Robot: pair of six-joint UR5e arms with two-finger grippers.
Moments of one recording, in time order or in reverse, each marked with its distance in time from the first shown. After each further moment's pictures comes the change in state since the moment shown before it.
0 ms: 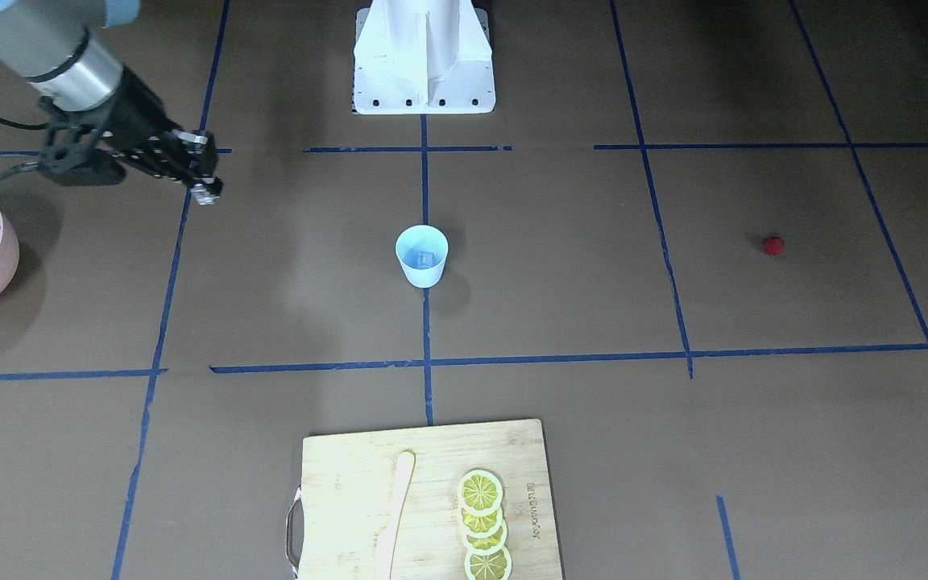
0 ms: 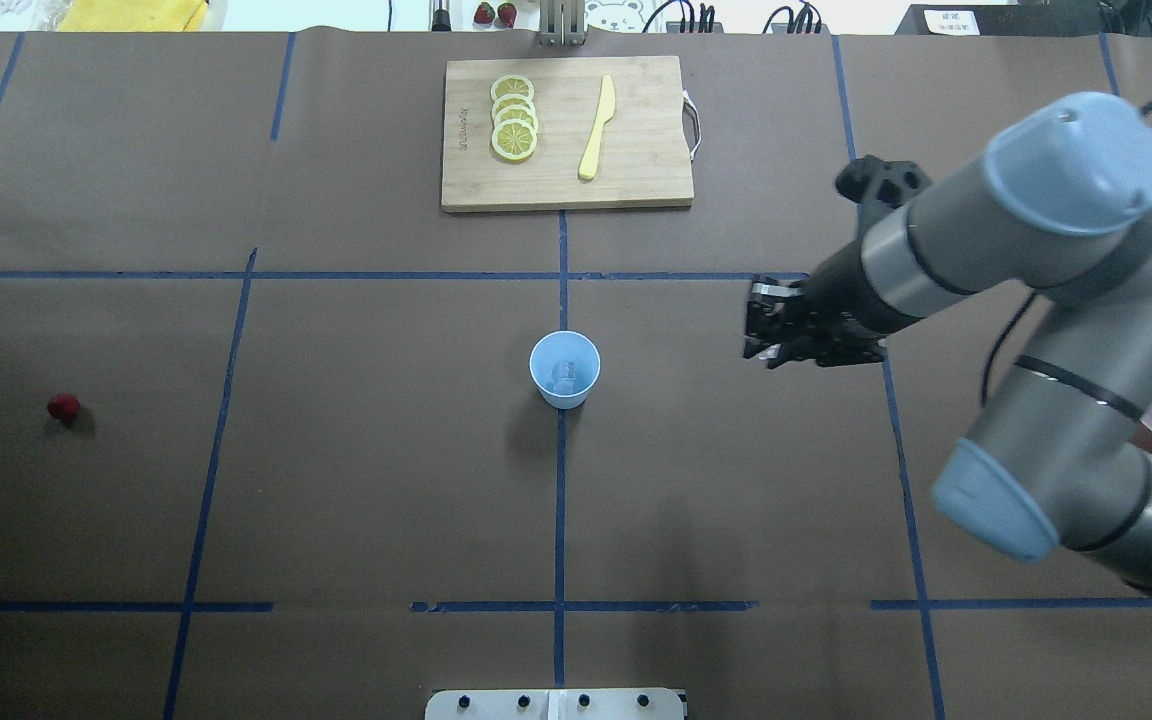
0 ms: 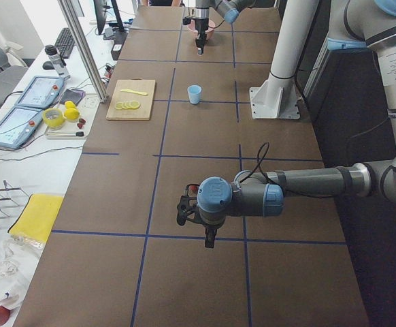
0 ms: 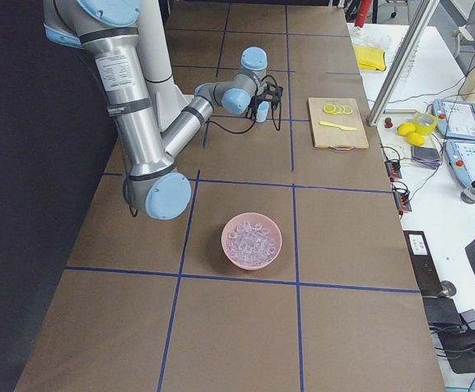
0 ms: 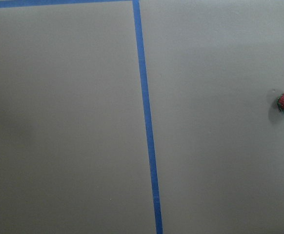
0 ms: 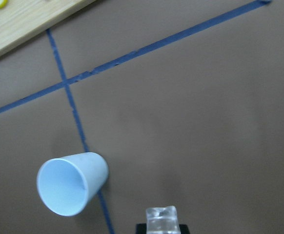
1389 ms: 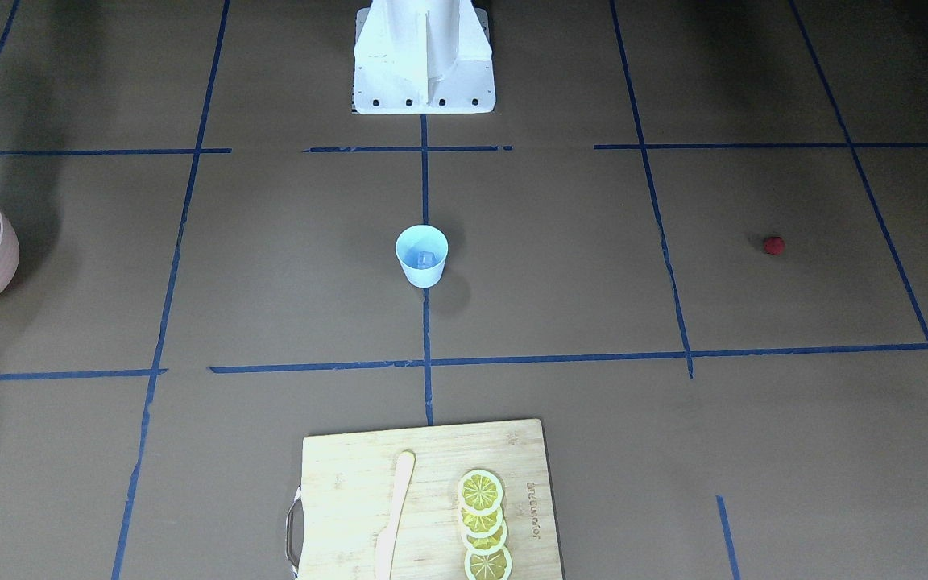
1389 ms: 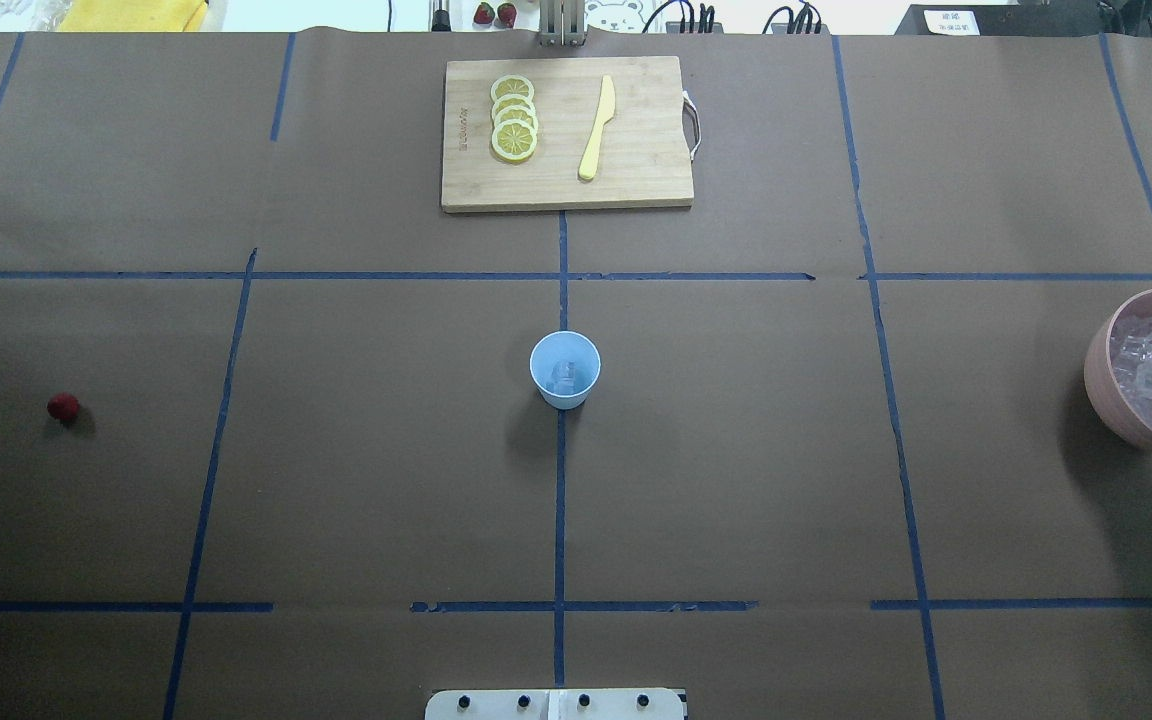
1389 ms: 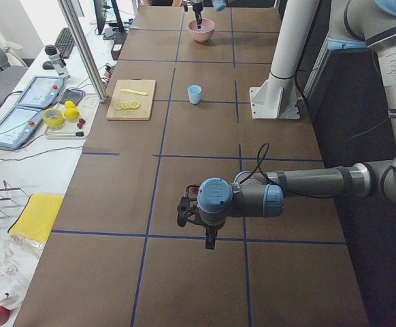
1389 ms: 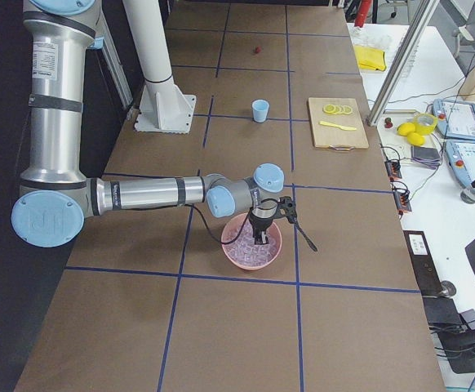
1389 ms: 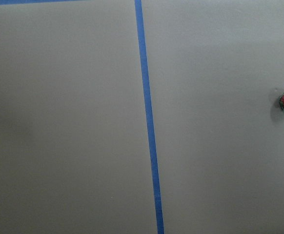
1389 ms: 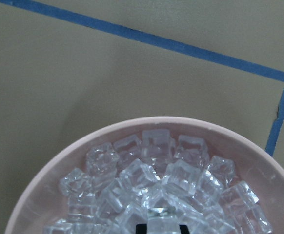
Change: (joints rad) left arm 0.000 0.001 0.004 0.002 0.016 0.000; right arm 0.504 -0.536 -0.238 0.050 0.120 -1.334
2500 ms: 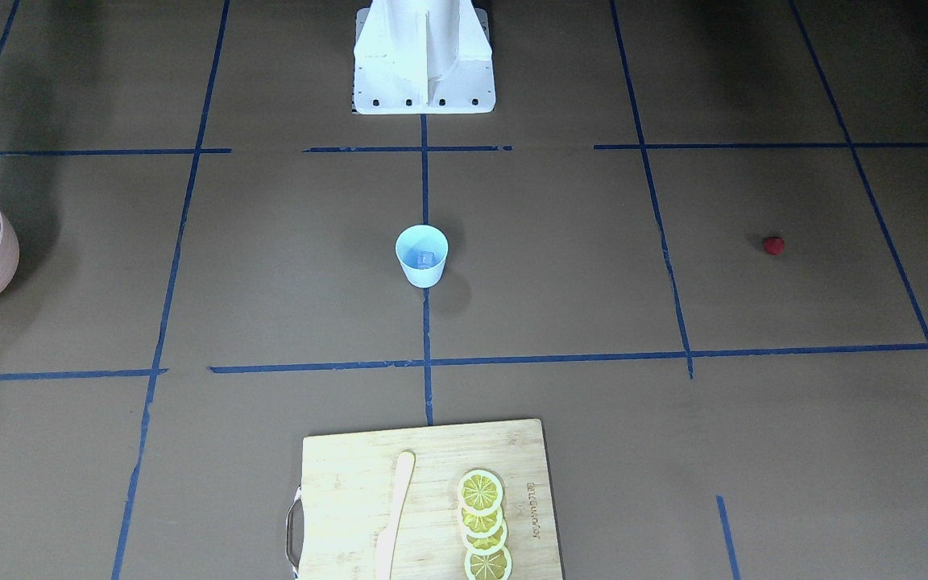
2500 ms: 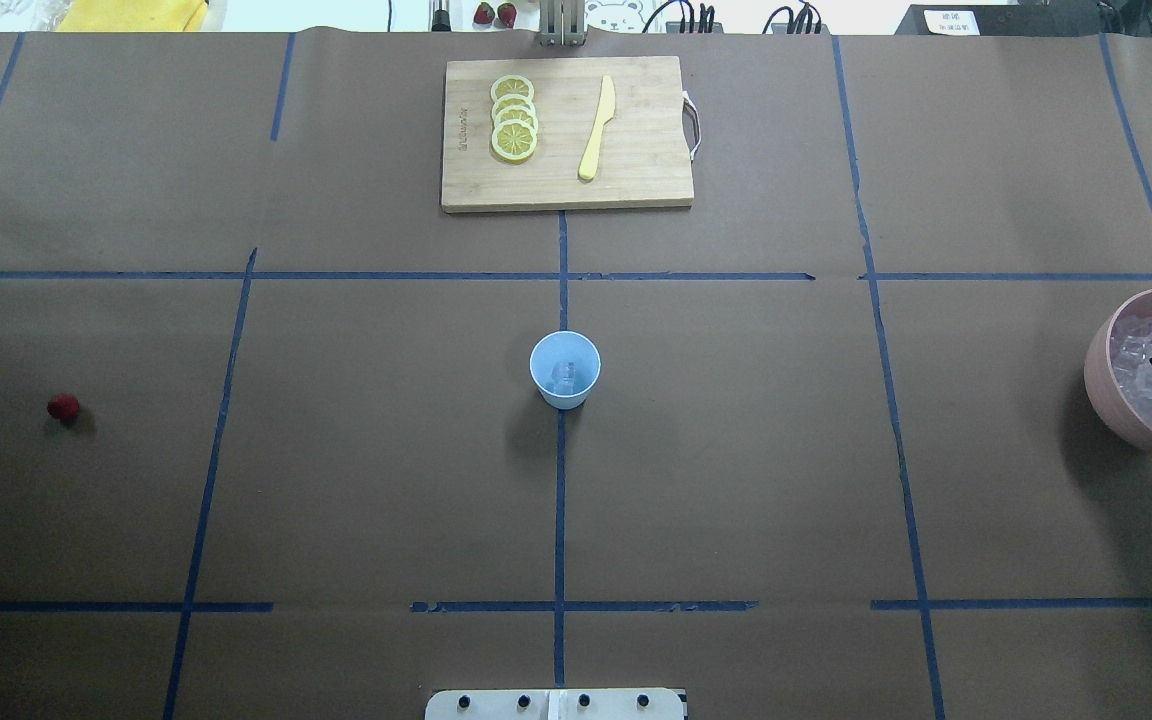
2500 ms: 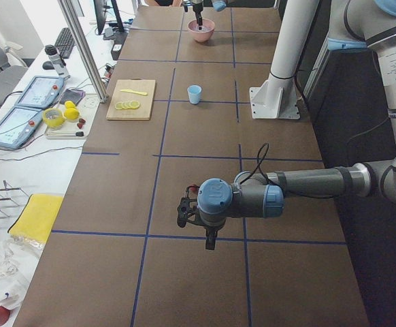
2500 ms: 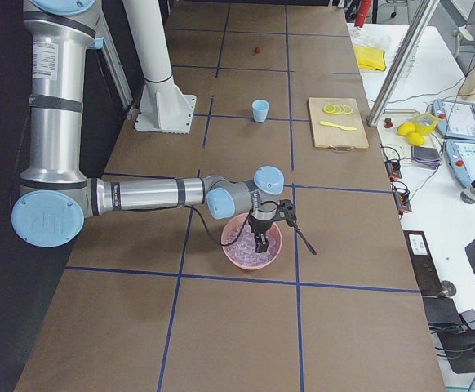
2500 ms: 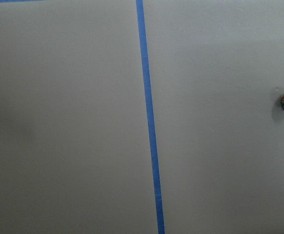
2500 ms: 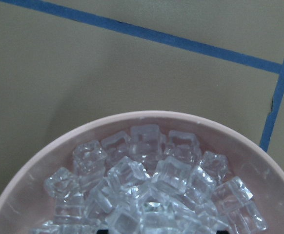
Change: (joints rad) left arm 0.000 0.000 0.003 0.001 0.000 0.000; right arm -0.004 0.003 -0.026 -0.001 -0.010 0.013
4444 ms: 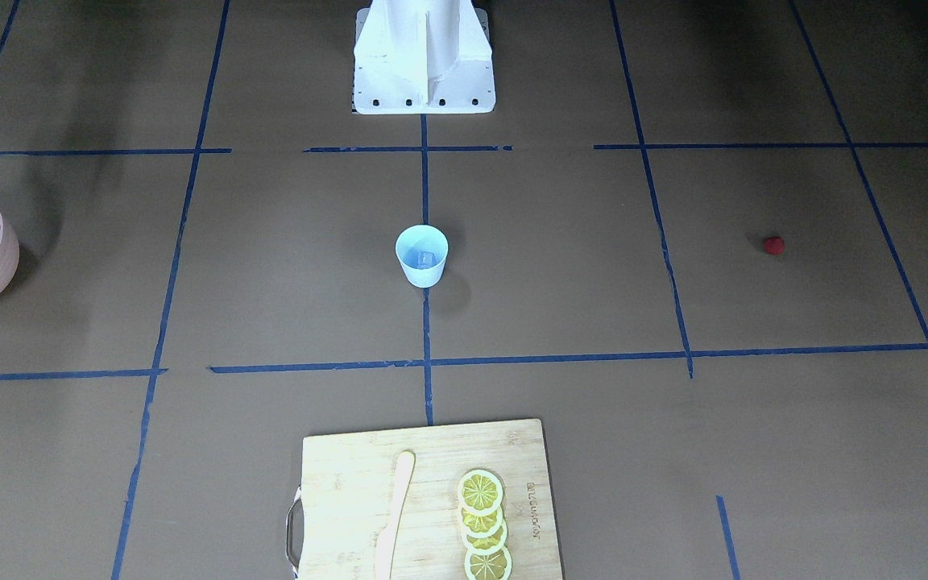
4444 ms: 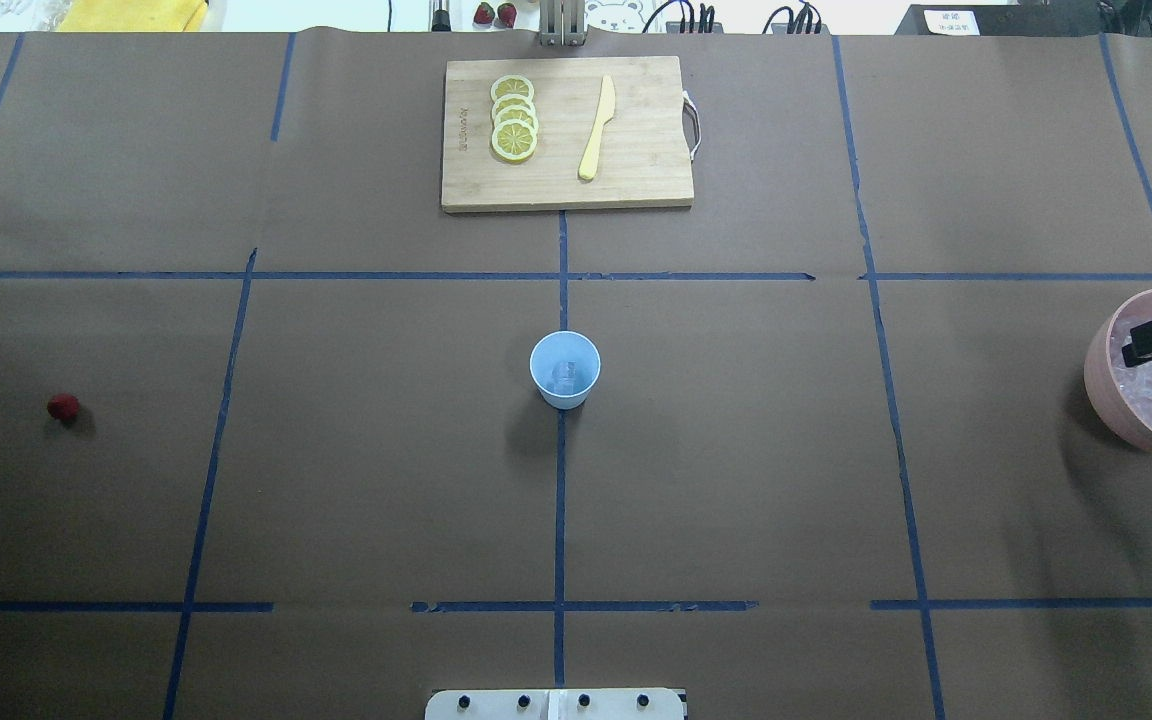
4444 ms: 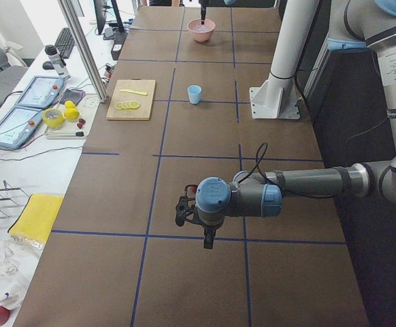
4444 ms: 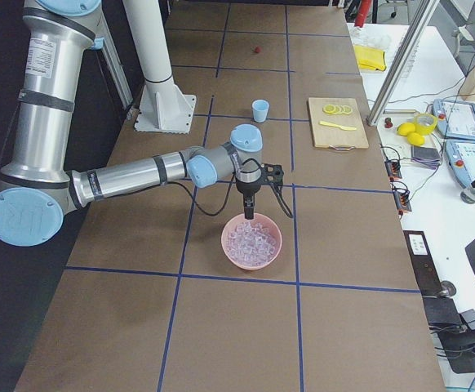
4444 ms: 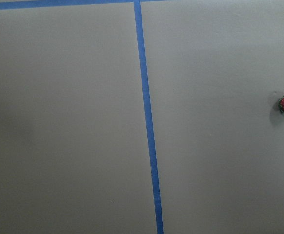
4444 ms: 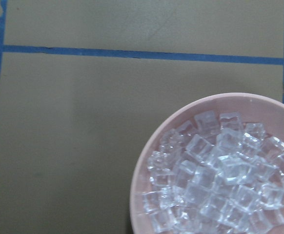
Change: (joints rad) left arm 0.000 -0.010 0.002 0.000 0.000 0.000; right arm -0.018 -0.108 0.265 -0.003 -0.025 0.252
